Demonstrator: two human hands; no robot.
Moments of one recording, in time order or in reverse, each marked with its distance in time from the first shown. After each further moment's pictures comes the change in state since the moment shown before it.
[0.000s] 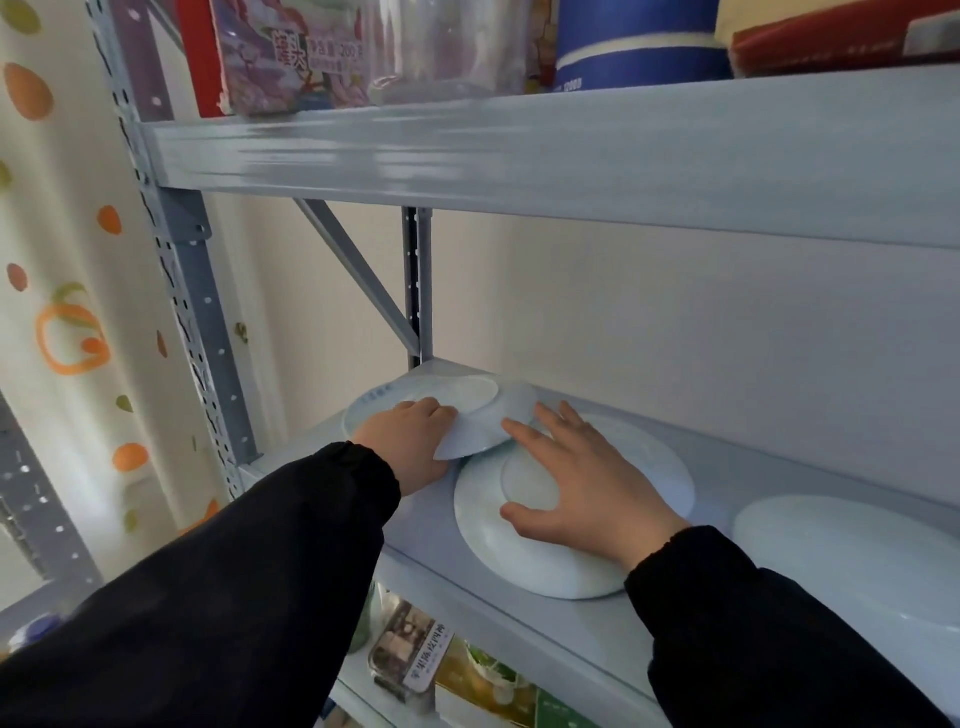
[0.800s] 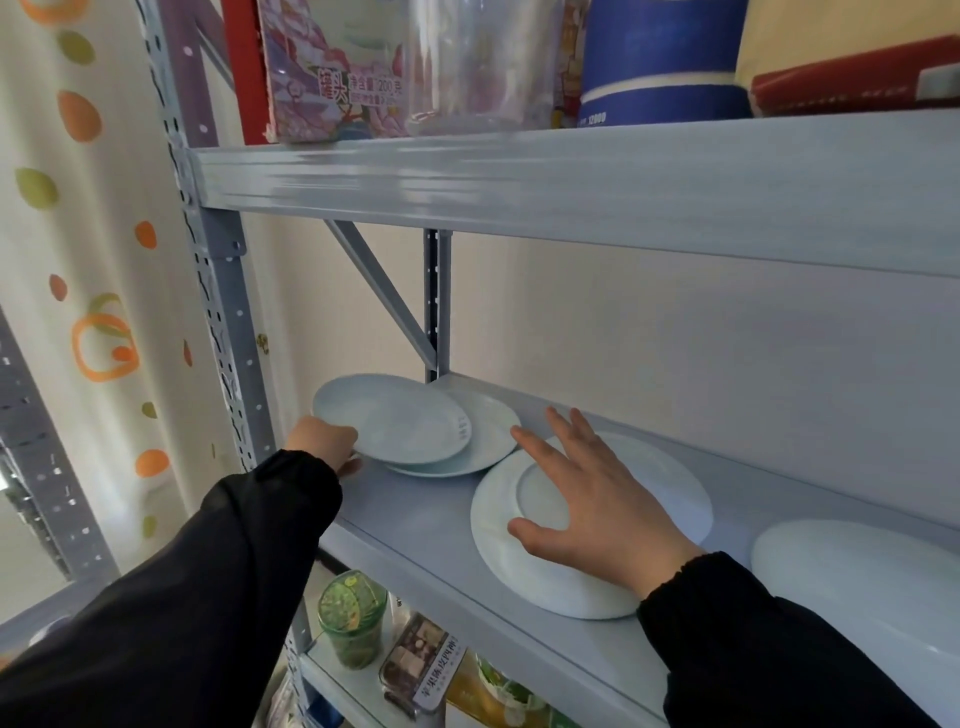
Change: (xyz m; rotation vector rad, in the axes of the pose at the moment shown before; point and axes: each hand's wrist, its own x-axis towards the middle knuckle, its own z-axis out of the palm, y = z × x) left_hand -0.023 -0.071 -0.005 -1.366 0.256 -1.092; right_hand -0.004 -0.004 0.006 -0.001 0.055 -0.047
